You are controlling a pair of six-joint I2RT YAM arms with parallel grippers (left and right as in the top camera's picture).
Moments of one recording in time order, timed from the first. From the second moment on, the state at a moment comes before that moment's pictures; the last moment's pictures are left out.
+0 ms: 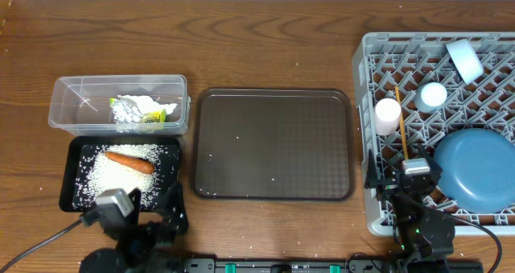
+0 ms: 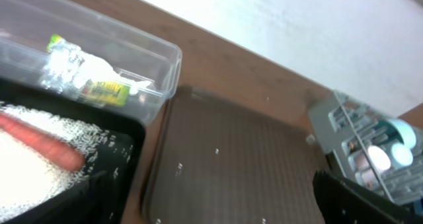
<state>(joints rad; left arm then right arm) -0.32 0.01 0.64 -0.95 -0.14 -0.57 0.11 0.01 0.01 -0.07 0.01 -0.12</state>
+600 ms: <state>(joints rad) -0.14 0.01 0.11 0.02 0.12 -0.56 0.11 0.01 0.01 -0.07 0.01 -0.12</state>
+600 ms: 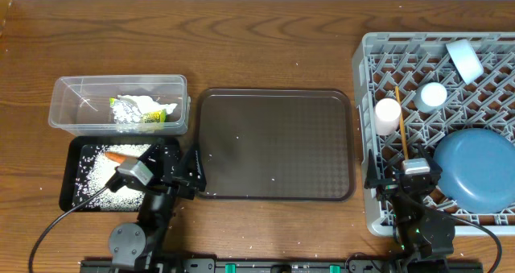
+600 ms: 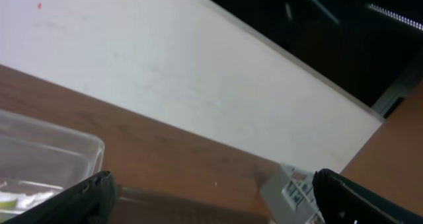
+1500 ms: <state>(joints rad) -0.05 0.01 0.02 -0.10 0.10 0.07 0.11 0.01 0.01 -0.07 0.01 -0.12</state>
